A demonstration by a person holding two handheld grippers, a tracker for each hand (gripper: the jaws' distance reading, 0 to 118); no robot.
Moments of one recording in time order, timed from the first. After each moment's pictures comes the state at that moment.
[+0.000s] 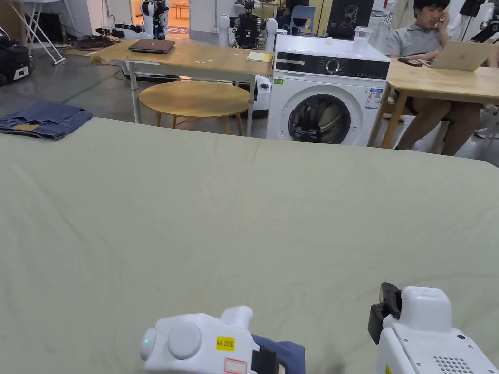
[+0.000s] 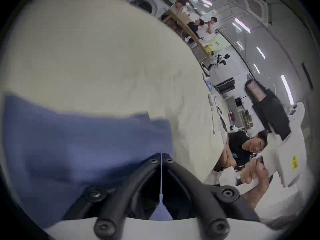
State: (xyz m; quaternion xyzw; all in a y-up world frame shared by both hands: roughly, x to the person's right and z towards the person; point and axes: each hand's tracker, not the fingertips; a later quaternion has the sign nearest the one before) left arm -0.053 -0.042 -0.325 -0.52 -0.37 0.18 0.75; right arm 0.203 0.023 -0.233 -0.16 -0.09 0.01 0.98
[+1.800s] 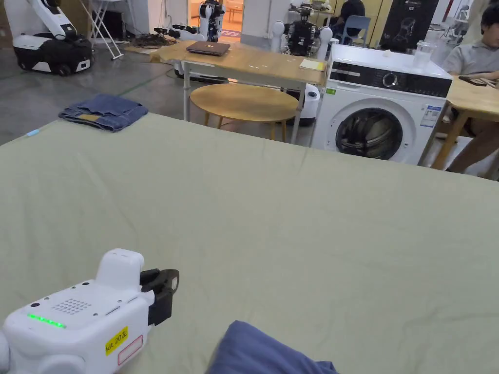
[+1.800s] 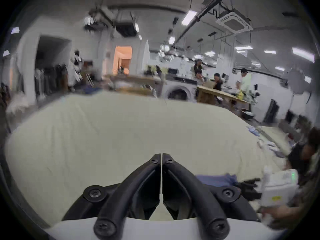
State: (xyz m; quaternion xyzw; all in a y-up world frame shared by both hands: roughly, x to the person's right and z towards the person) left arm -0.233 0.022 -0.277 -0.26 -0.18 0.09 0.95; right arm 0.111 -0.079 -0.229 -0.37 0.05 0.00 0.93
